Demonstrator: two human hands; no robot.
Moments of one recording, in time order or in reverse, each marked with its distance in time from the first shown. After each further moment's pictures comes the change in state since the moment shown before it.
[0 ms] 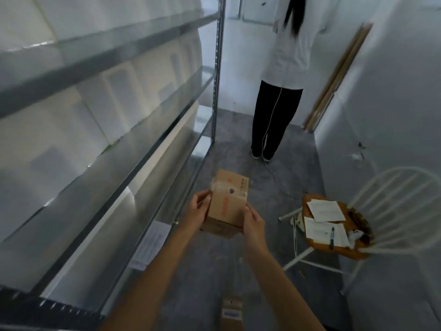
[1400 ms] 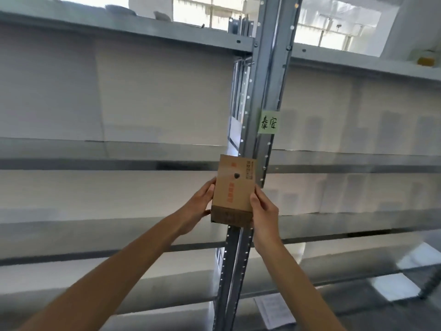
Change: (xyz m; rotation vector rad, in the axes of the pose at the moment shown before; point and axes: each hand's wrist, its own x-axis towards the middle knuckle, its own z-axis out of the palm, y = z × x) left_hand -0.491 0.109 -0.208 0.066 0.748 0.303; right_hand -0.411 -0.055 0.074 -0.015 -1.220 -0.385
